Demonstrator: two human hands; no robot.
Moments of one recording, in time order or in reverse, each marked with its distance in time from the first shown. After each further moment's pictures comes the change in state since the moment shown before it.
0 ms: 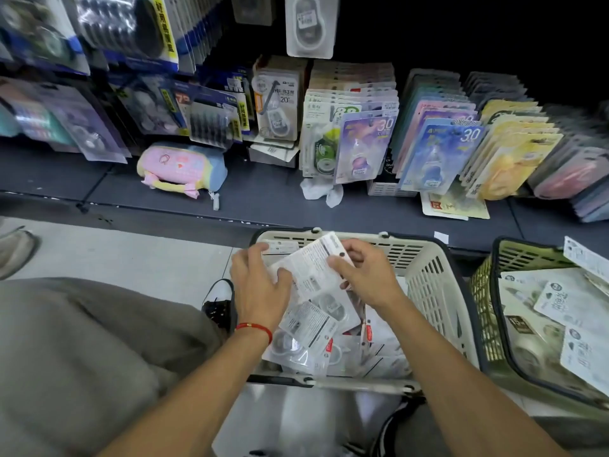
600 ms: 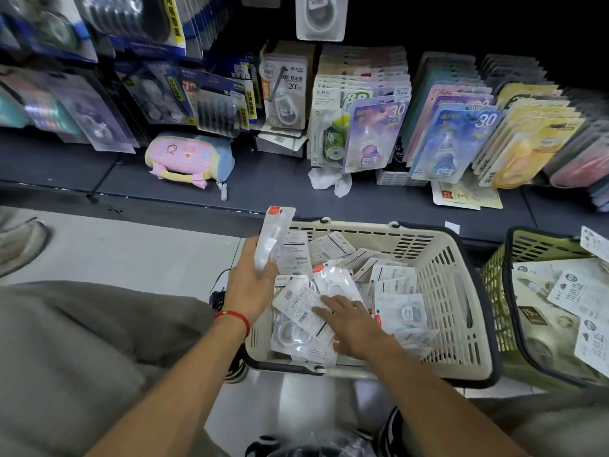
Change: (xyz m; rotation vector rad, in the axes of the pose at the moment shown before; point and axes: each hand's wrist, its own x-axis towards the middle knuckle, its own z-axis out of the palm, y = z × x) left_hand 0.009 -0.030 -0.031 -0.203 -0.191 -0.021; right_hand -0.028 0.127 0.039 -1.287 -0.662 -0.169
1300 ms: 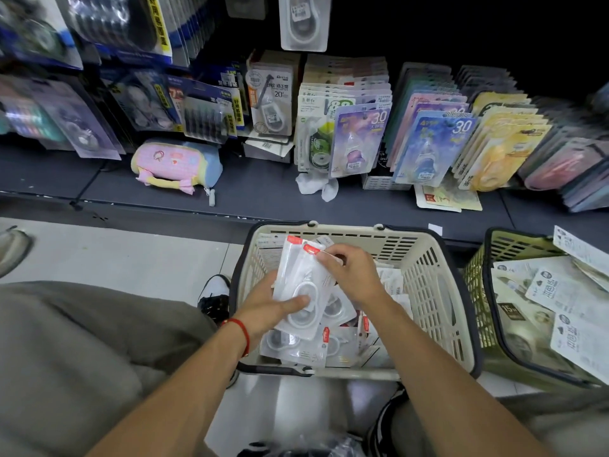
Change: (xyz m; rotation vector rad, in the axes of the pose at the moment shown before) left_hand -0.016 -0.008 0.029 -0.271 -0.413 -0.293; right_hand -0.005 0.009 -0.101 1.019 0.766 0.211
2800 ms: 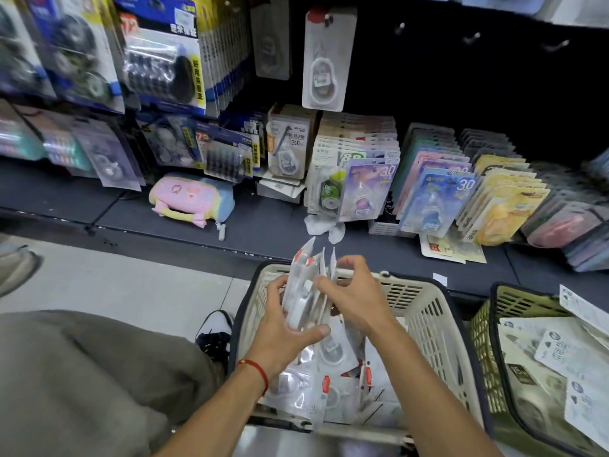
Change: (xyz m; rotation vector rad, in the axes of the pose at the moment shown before) left_hand -0.003 0.023 0.018 0.011 0.157 0.349; right_hand -0.003 -0.089 -0.022 -0.093 -0.056 0.243
